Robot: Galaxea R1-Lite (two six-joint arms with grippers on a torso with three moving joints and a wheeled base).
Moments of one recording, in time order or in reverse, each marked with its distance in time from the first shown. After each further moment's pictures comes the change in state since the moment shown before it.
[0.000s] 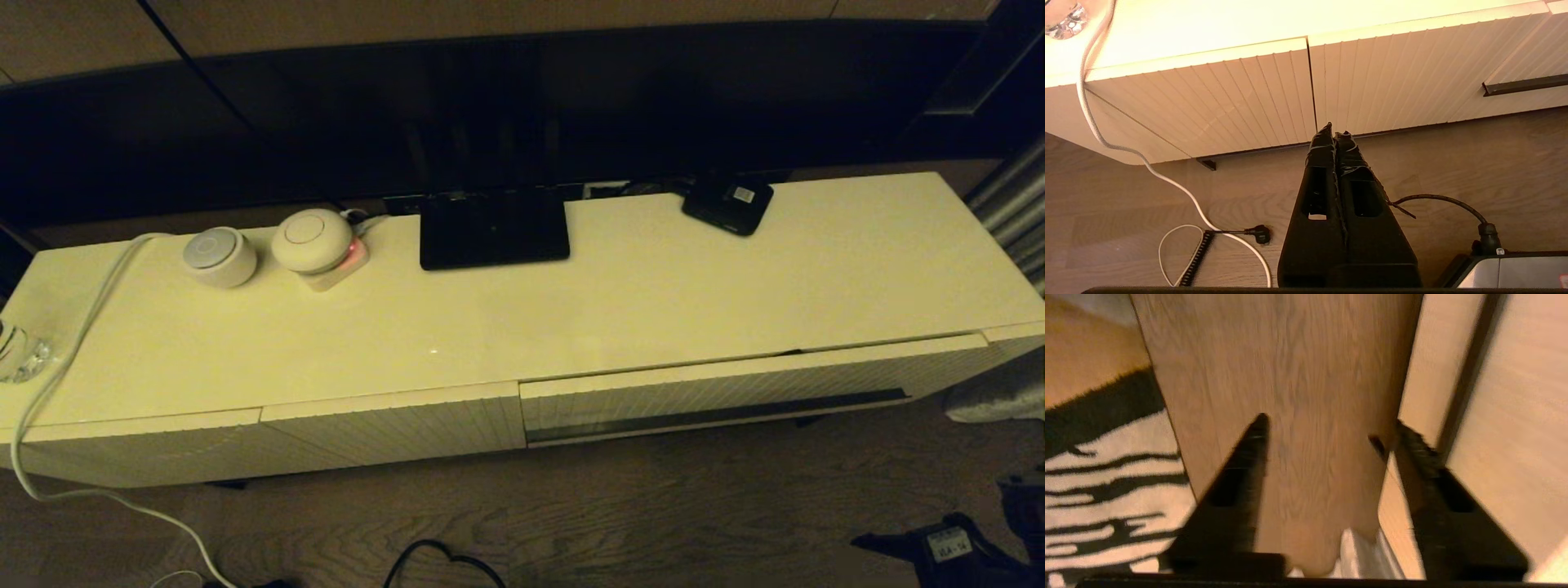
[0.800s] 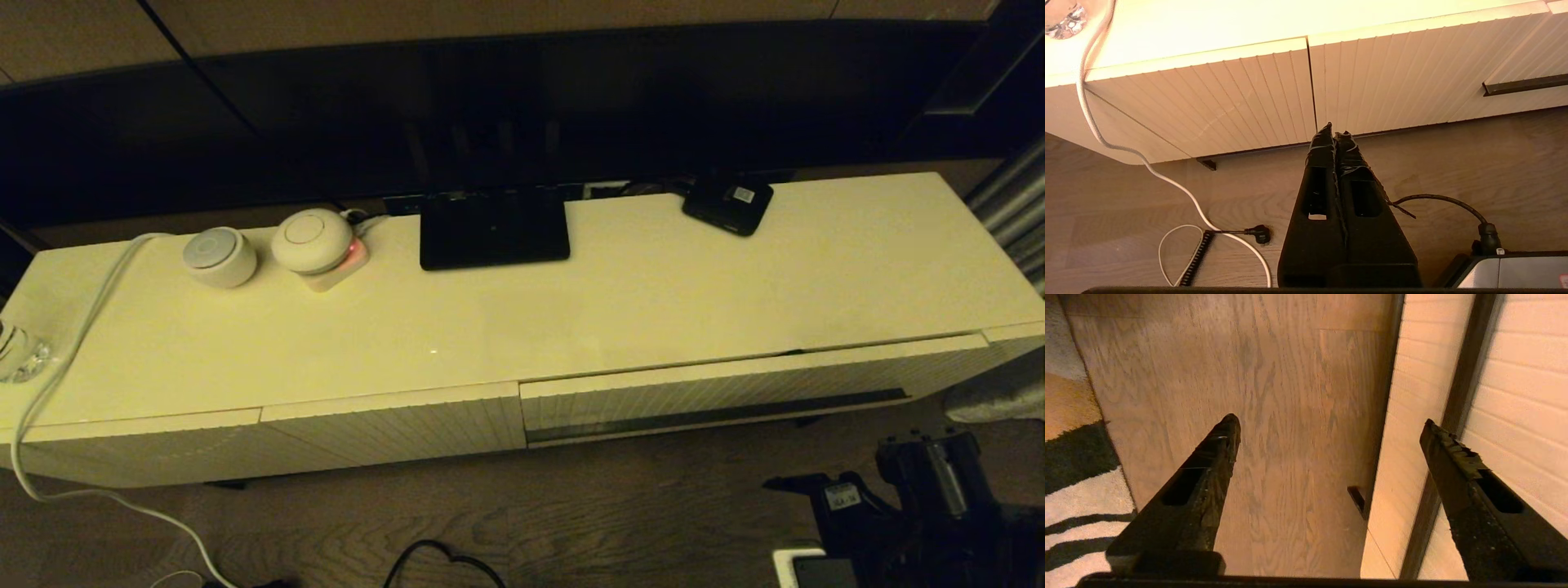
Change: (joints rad) left arm 0.000 0.000 0.000 0.000 0.000 0.000; right arm 0.020 0.404 -0.052 -0.394 0.096 -0.007
